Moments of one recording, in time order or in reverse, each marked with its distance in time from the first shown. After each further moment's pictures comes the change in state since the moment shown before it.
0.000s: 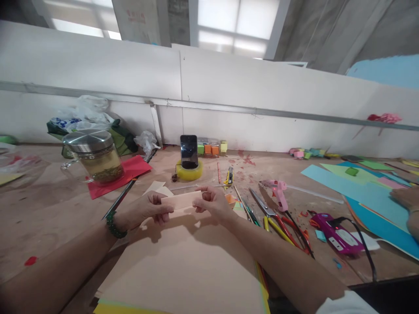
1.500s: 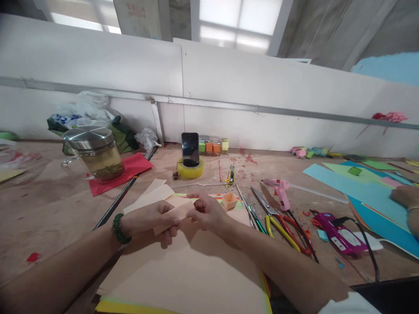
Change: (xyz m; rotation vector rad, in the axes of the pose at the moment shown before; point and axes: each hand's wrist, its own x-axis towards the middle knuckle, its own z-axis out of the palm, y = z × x) left_hand -0.002 -0.013 0.017 -0.204 -0.306 -0.161; right_hand -0.016 0.007 0.017 -0.197 -0.132 -0.012
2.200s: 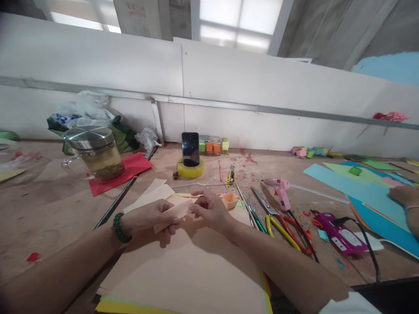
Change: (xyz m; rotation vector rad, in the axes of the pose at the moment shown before) left_hand 0.001 0.003 0.001 0.028 -0.004 0.022; right_hand 0.006 -0.001 -0.002 0.024 0.100 -0.013
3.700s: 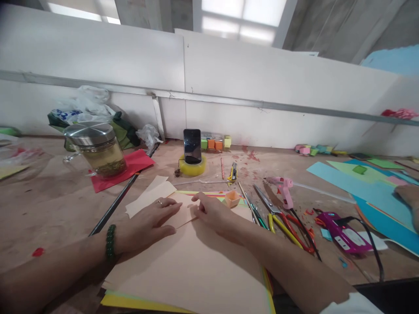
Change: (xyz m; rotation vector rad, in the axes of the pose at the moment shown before) left_hand -0.020 -0.015 0.001 1.132 0.359 0.342; right_hand -0.010 -0.004 -0.004 -0.671 -0.112 0.013
